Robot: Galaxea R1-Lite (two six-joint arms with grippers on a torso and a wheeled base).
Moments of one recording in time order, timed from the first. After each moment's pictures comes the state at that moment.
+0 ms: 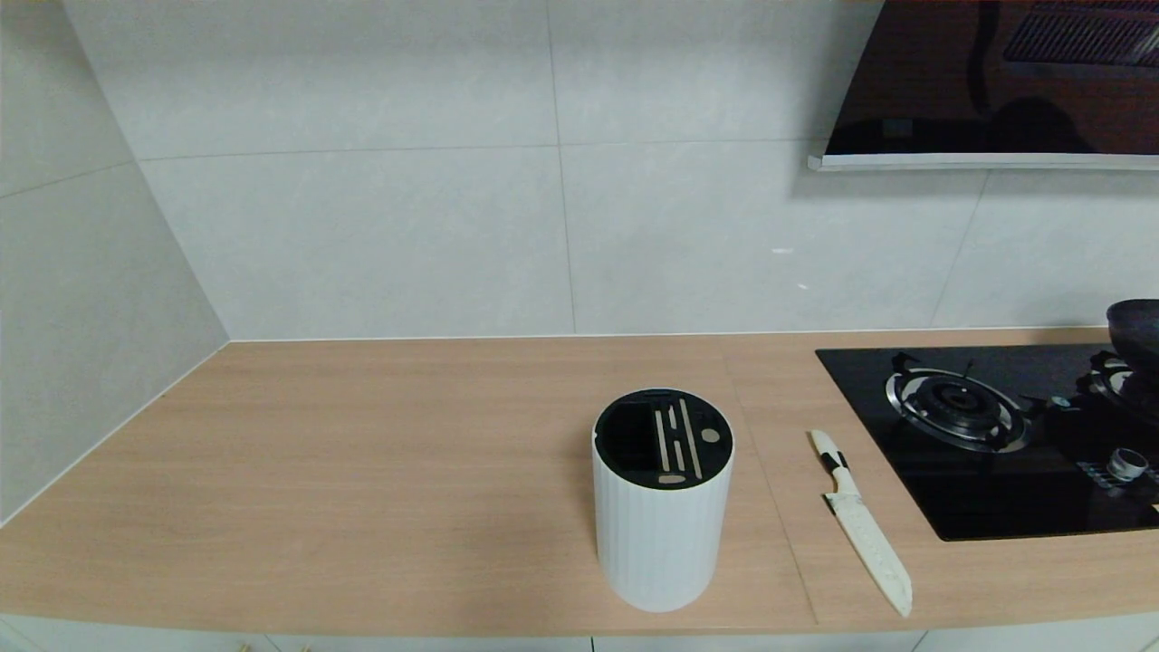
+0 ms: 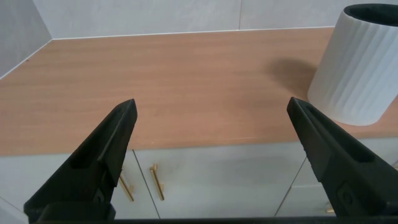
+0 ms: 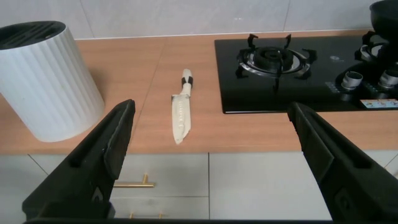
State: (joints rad) left arm 0.00 0.00 0.00 0.00 -0.04 0.01; right arm 0.00 0.00 0.00 -0.01 -0.01 0.03
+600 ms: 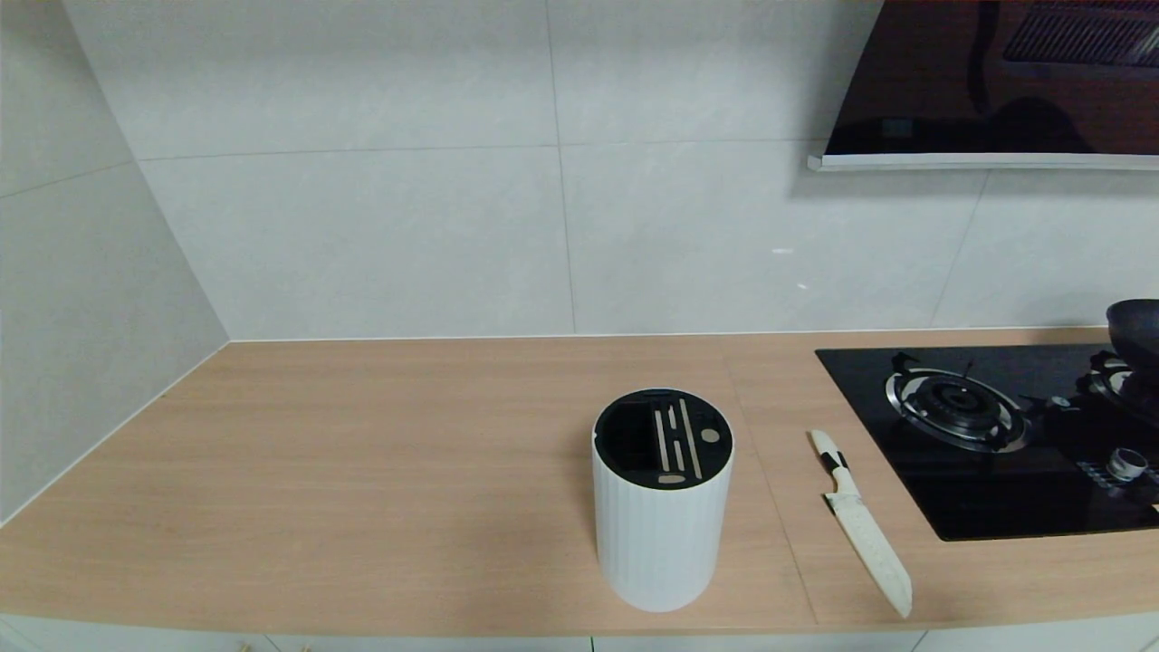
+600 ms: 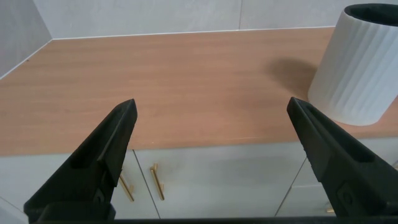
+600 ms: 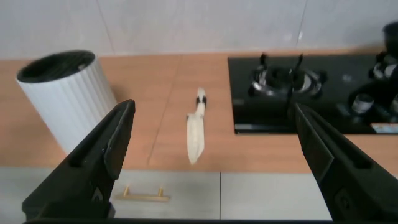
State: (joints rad) left arm 0.00 0.00 0.00 0.00 -0.04 0.01; right arm 0.01 0.31 -0.22 -0.02 0.05 0.05
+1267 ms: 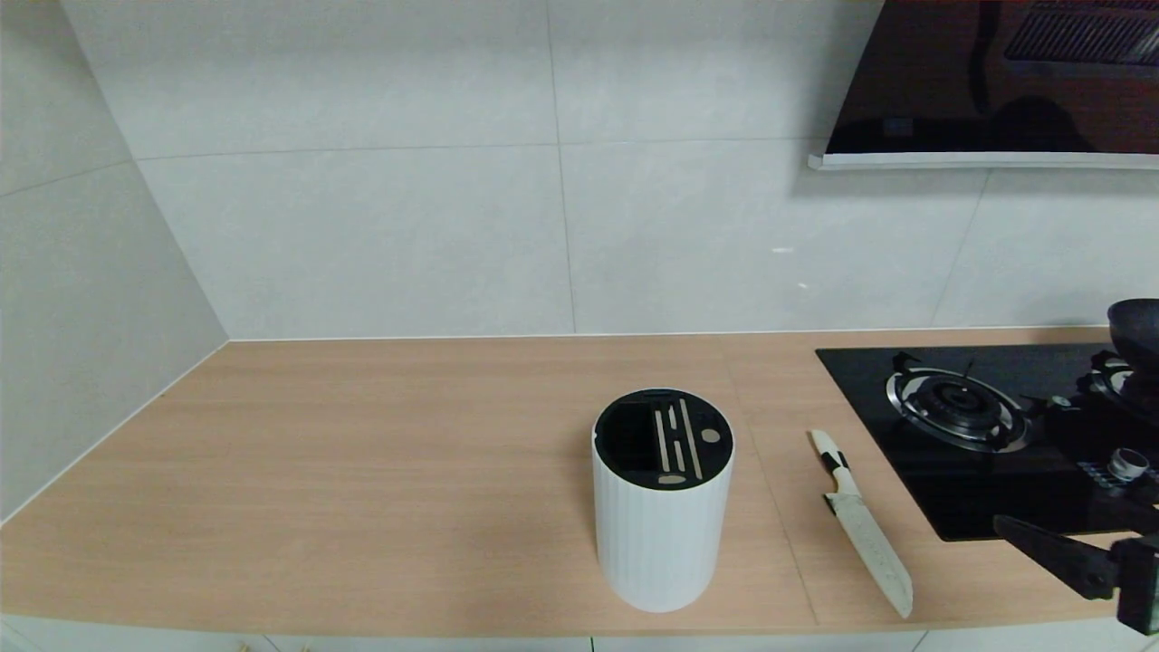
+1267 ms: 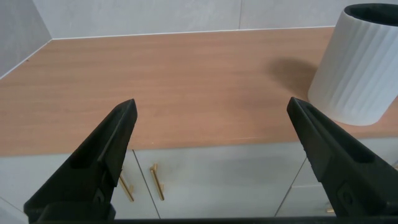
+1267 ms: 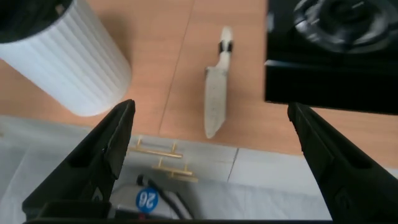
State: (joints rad) left arm 0.00 0.00 0.00 0.00 -0.04 0.01; right arm 0.16 1.06 -0.32 -0.33 0.03 0.05
